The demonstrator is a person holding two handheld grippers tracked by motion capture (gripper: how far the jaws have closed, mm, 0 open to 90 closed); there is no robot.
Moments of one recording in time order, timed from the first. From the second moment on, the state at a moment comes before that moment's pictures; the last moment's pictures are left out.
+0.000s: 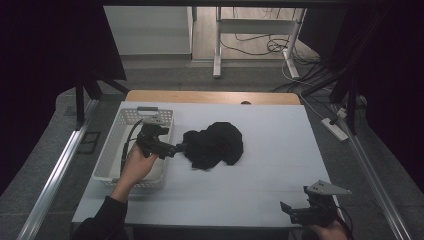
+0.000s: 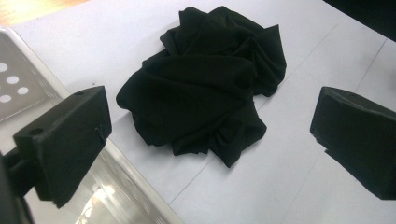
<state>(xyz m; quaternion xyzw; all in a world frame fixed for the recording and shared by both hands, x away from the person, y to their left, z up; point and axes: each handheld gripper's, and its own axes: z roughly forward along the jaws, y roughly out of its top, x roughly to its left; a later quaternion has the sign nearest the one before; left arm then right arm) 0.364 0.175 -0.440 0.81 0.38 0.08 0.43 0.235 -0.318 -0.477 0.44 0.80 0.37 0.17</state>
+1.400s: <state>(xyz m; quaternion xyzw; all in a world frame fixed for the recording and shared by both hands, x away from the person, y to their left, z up) 0.301 0.220 -0.453 0.79 0.41 0.08 0.44 0.235 -0.317 -0.477 0.44 0.80 0.37 0.17</state>
